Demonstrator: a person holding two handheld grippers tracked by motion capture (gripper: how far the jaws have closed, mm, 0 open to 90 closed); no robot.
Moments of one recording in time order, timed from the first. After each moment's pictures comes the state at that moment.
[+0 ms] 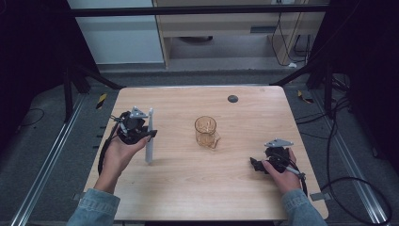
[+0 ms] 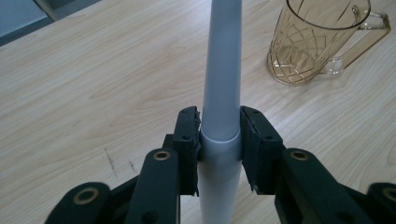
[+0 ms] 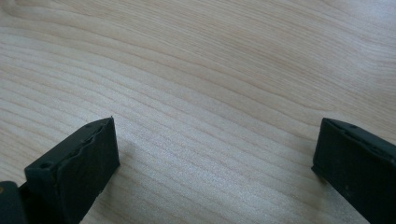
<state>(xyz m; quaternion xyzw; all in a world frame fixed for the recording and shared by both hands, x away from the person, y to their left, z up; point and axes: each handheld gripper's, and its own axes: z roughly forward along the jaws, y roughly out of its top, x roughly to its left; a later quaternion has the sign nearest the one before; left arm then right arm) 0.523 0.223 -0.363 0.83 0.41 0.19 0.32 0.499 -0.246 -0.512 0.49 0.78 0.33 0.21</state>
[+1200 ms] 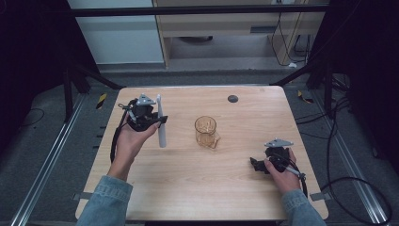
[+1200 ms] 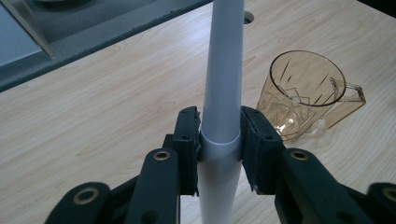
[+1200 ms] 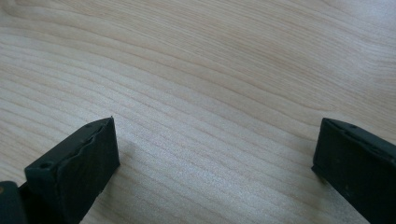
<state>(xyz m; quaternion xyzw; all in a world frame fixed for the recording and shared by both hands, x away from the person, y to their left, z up) 0.551 0.197 -0.348 0.81 0.39 0.20 0.38 0.499 -0.246 -0.512 0.49 0.78 0.33 0.21</state>
